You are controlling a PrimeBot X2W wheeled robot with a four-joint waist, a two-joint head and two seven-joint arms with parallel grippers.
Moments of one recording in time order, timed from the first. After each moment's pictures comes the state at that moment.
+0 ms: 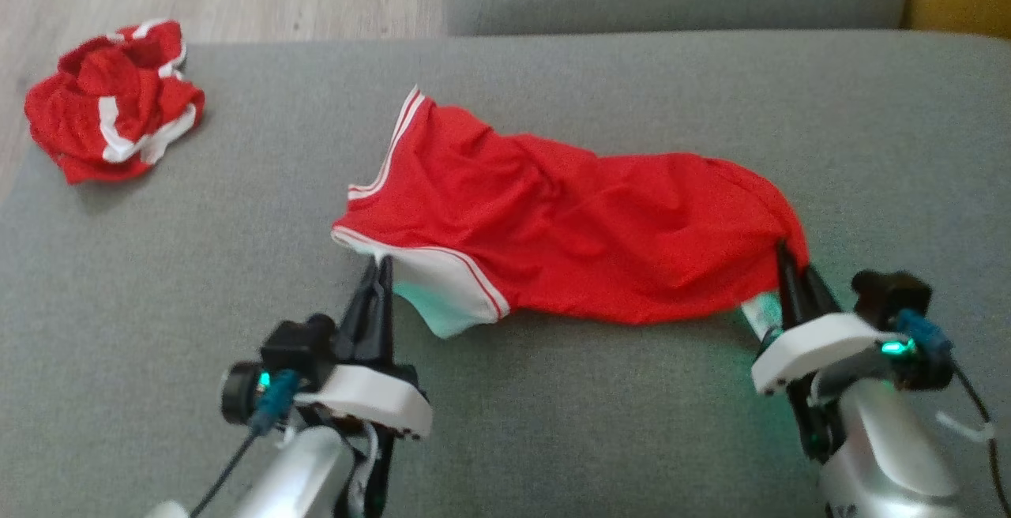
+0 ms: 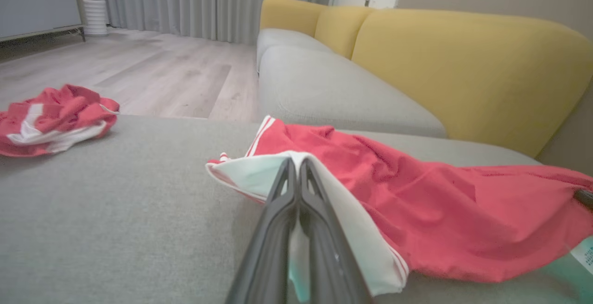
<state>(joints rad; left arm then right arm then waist) -0.27 0.17 -0.60 0.35 -0.57 0.21 -0.20 -0.32 -0.05 -0.01 0.70 0.14 0.12 -0.20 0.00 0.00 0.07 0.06</state>
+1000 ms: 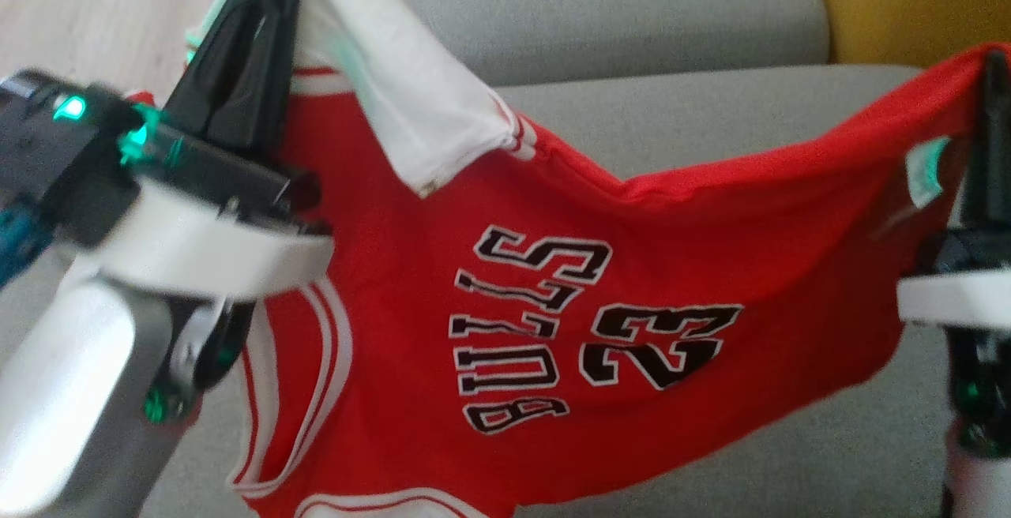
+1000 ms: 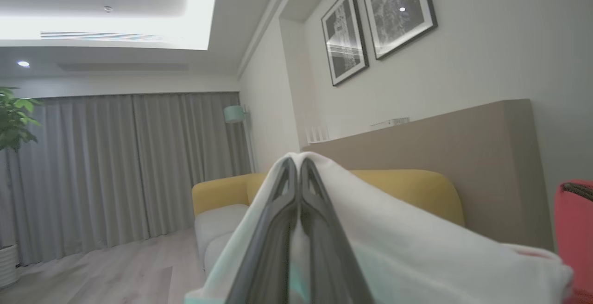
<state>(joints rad) -0.54 0.50 -0.47 -0.46 -0.55 0.21 0.18 -0.13 -0.04 -0.13 -0.43 0.11 0.12 0.15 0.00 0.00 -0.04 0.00</state>
